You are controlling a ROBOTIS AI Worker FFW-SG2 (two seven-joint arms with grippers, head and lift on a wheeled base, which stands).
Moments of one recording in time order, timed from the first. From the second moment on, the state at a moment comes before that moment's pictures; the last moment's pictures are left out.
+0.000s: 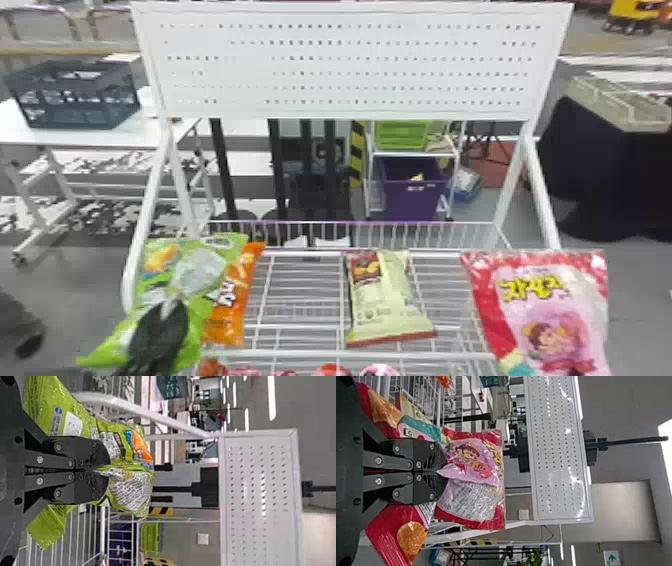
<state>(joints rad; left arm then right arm) 0.62 0.45 -0.14 -2.36 0.29 0.17 0.49 1.06 -0.24 -0.09 -2.42 -0.26 -0.20 0.08</state>
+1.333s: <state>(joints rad) 0.87 0.34 0.10 -2.40 0.32 -0.08 0.34 1.07 -0.24 -0.09 -2.43 -0.27 -0.20 0.08</state>
